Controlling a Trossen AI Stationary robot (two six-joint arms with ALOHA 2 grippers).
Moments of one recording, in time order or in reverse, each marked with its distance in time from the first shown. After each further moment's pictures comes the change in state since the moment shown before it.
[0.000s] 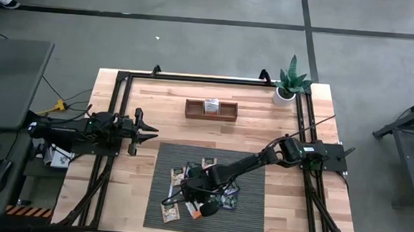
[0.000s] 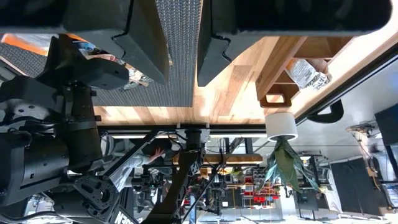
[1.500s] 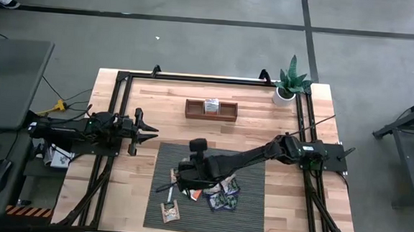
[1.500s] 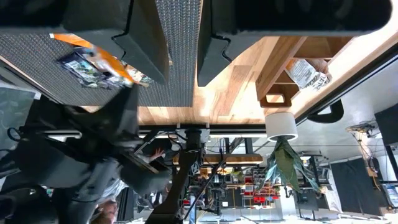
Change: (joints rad) left arm 0.000 0.000 0.000 0.000 0.000 0.000; right arm -0.039 -0.012 0.314 -0.420 0.754 0.045
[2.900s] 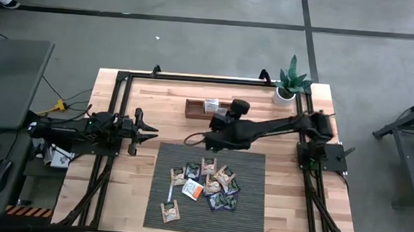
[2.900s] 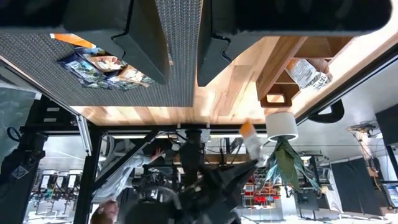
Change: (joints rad) left arm 0.000 0.000 0.000 0.000 0.000 0.000; right arm -0.215 -0.425 -0.559 -0.067 0.402 0.278
